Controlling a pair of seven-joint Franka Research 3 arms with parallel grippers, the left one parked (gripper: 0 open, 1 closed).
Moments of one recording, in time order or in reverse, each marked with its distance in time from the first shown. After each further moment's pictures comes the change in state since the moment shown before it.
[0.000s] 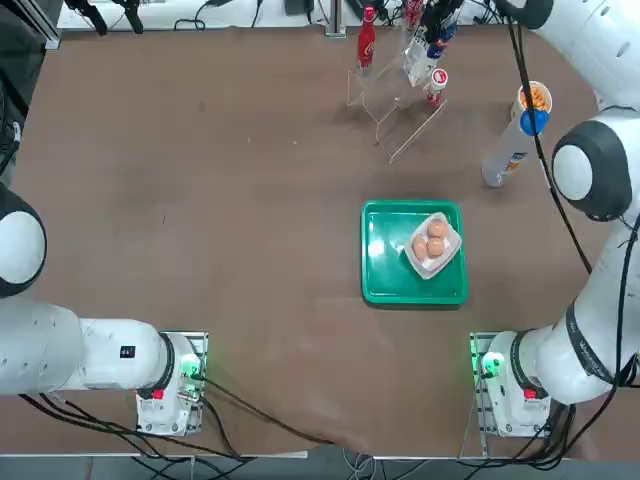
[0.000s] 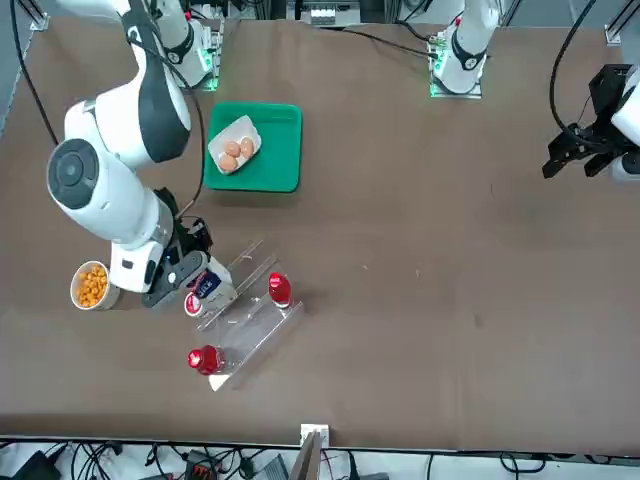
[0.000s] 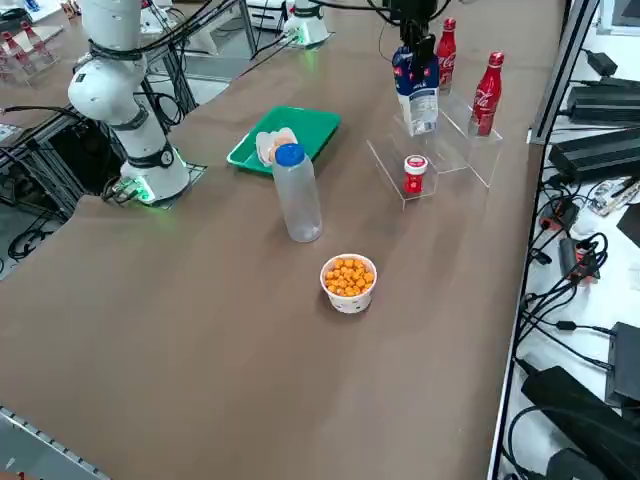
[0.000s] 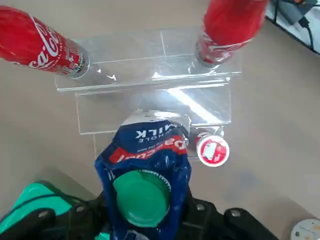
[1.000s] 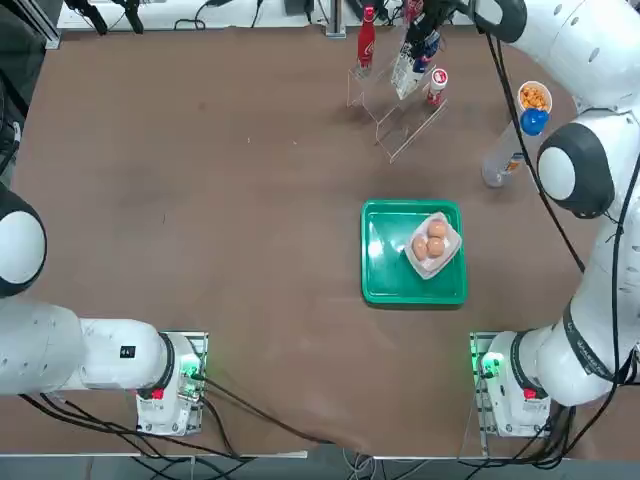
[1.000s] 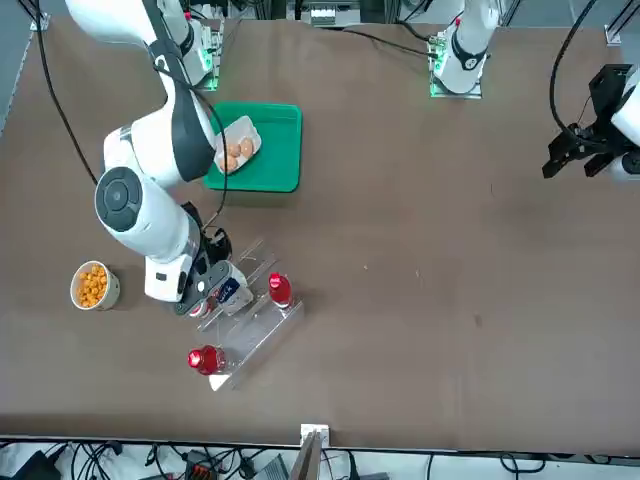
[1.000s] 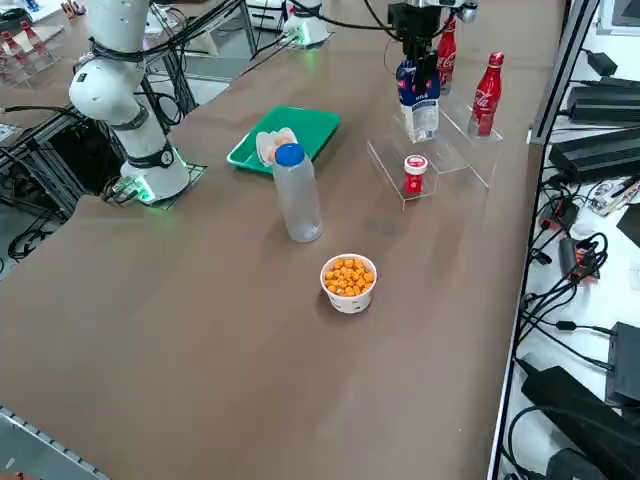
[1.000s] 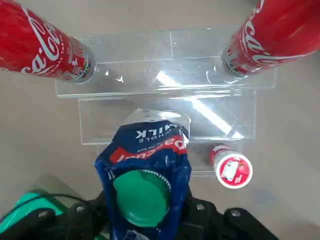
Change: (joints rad) arm 0.029 0.066 0.006 0.001 0.000 0.056 0.001
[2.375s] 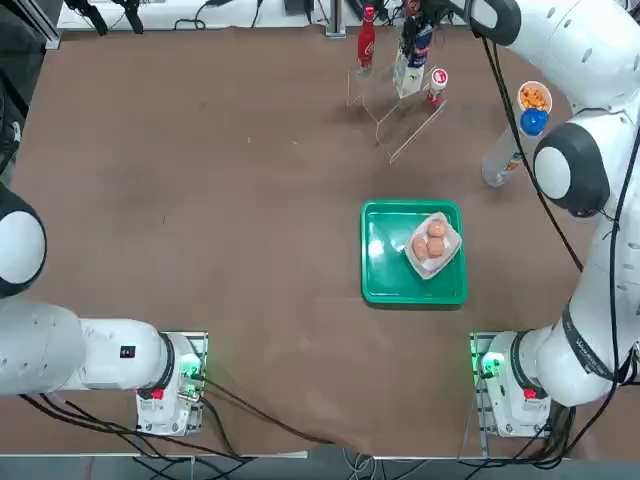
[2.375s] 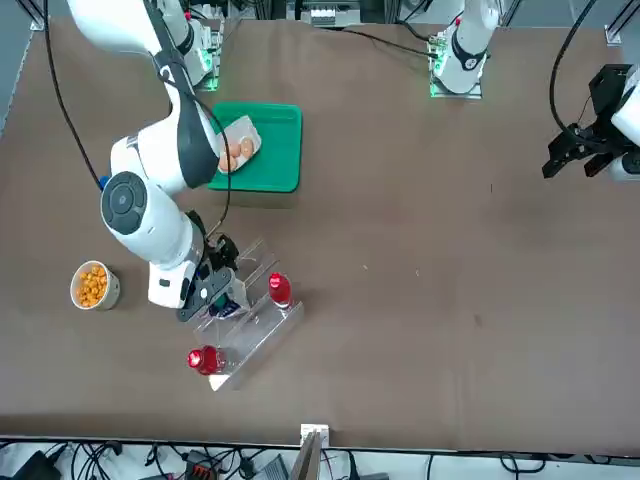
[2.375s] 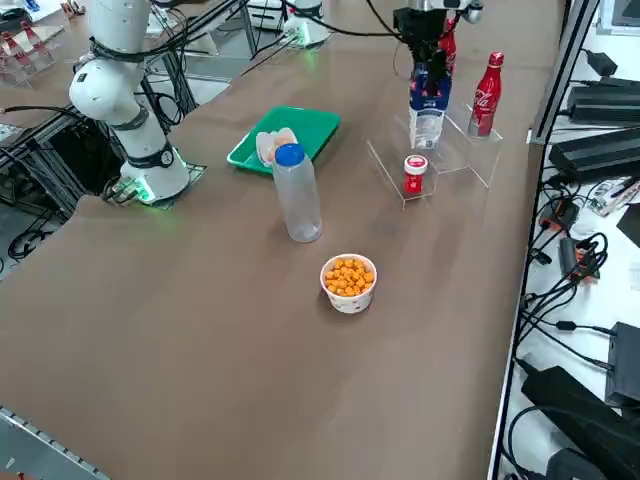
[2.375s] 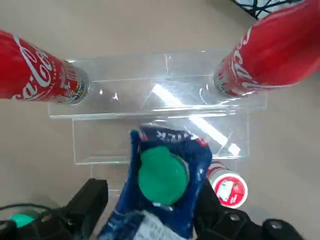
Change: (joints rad) arm 0.001 0.019 -0.001 0.005 0.000 0.087 0.004
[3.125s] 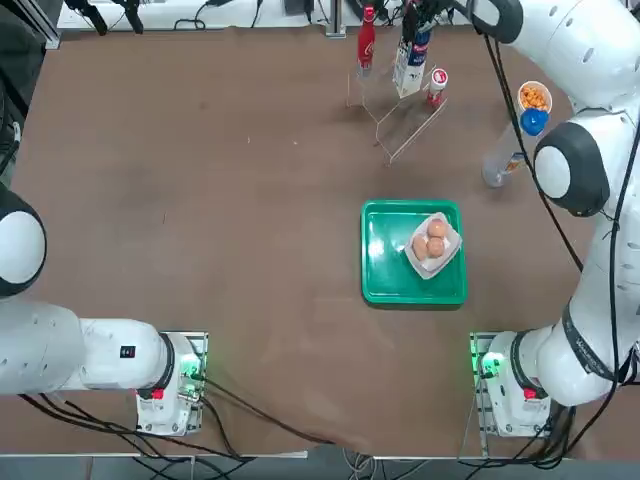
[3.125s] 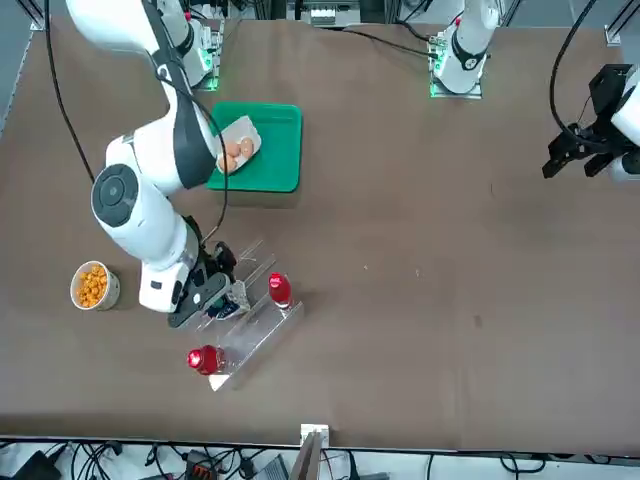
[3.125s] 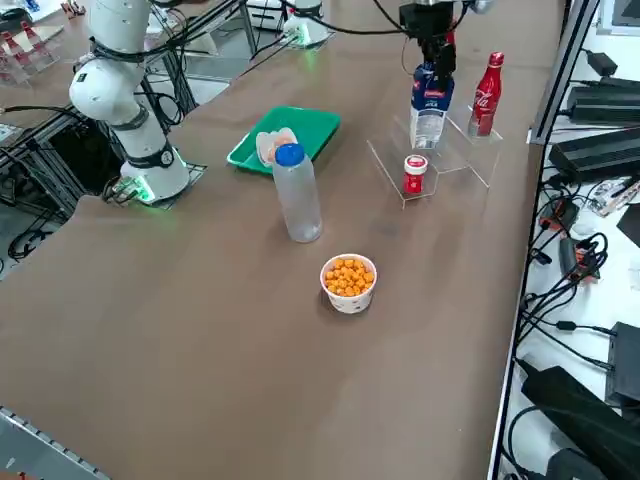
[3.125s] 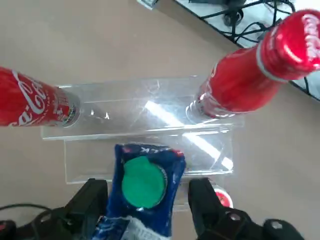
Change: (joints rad) arm 0.000 0.000 -0.013 0.011 0.000 0.067 0.009
